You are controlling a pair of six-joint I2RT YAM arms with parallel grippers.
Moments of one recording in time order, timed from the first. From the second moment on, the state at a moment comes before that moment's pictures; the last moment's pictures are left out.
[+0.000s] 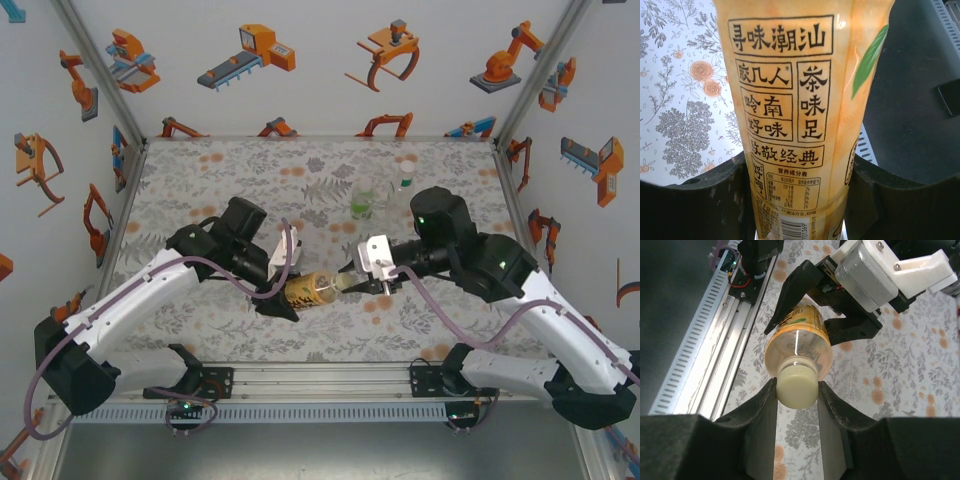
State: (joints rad) left arm -0.75 1.21 1.08 -0.86 1.02 0.73; right arm 0.88 1.03 1.36 -0.86 -0.75 -0.73
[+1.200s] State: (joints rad) left arm -0.74 1.02 0.92 -0.62 0.39 0.54; right arm 0.75 1.08 0.96 -0.26 -0.33 1.14
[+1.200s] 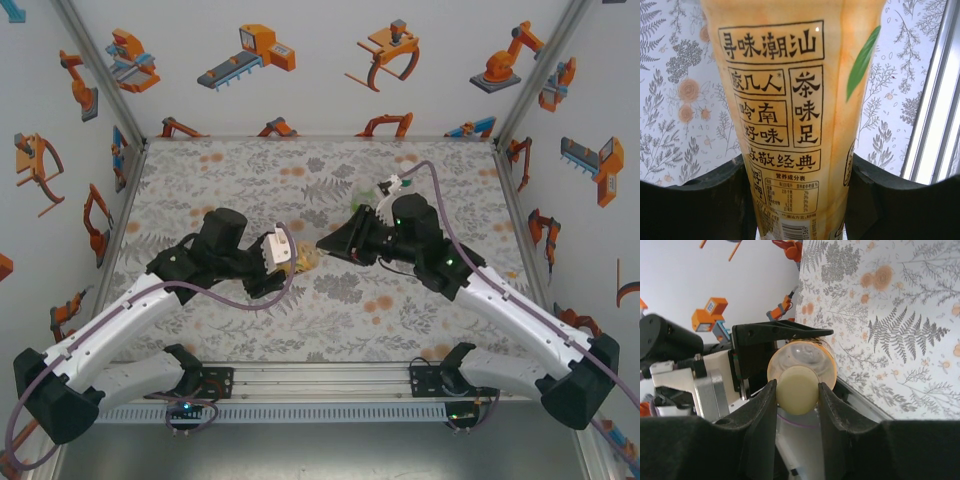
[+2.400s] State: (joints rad) left arm -0.76 1.14 1.02 -0.69 0.88 0.68; right arm 0.76 0.89 1.27 -0.73 -0.70 -0.44
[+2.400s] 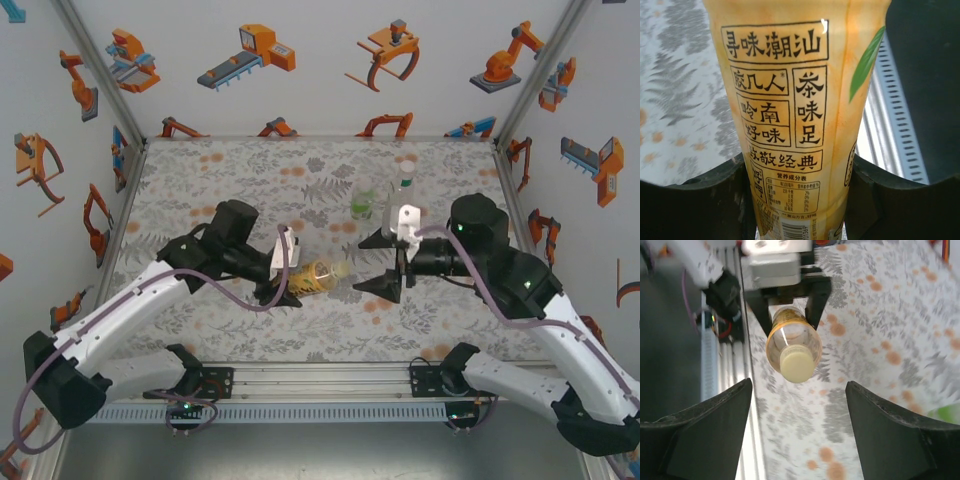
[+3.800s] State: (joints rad) left arm -0.76 1.21 1.07 -0.86 1.00 0.75; right arm 0.84 1.01 1.30 -0.79 -0.80 -0.71
